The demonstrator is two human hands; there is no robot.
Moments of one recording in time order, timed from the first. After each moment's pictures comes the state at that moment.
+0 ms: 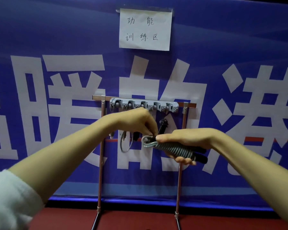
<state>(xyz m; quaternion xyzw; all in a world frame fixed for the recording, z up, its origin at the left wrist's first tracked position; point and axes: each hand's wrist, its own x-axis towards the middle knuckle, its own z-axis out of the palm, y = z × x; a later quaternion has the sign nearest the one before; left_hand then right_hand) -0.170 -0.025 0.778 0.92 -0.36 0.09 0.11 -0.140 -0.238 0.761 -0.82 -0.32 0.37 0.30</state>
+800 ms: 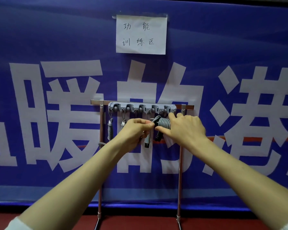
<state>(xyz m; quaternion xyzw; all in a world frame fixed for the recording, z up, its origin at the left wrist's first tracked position) -0.171 -0.054 0.734 0.70 -0.04 0.12 0.70 -0.131 -0.219 0.748 -0.87 -0.23 -0.42 -0.11</state>
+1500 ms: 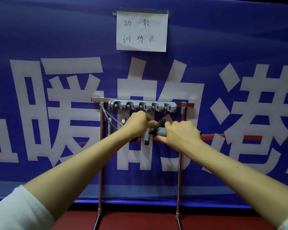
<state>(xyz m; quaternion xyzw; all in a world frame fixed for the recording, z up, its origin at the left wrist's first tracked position) -0.155 -0.058 0.751 0.93 -0.05 0.23 0.29 -0.130 -0.216 0.731 -0.88 -0.27 -0.36 -0.16</state>
